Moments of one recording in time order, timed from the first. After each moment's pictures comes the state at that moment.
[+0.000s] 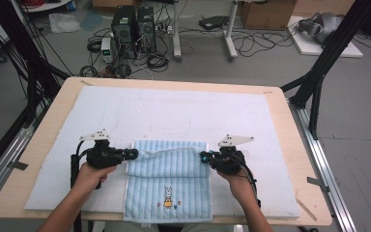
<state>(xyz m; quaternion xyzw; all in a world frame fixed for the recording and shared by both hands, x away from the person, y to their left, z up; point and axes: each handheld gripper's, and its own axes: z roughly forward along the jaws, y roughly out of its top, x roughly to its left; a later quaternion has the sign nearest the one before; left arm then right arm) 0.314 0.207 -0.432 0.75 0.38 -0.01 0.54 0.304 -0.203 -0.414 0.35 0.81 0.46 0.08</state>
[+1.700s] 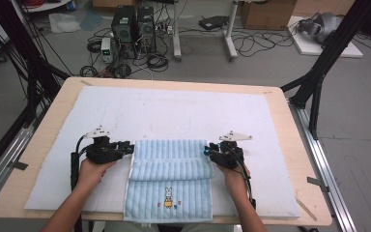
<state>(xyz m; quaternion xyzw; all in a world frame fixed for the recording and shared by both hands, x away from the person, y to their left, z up) 0.334 0.207 -0.441 0.75 0.42 0.08 0.50 0.331 -0.207 -0.440 0.44 0.77 0.43 0.16</state>
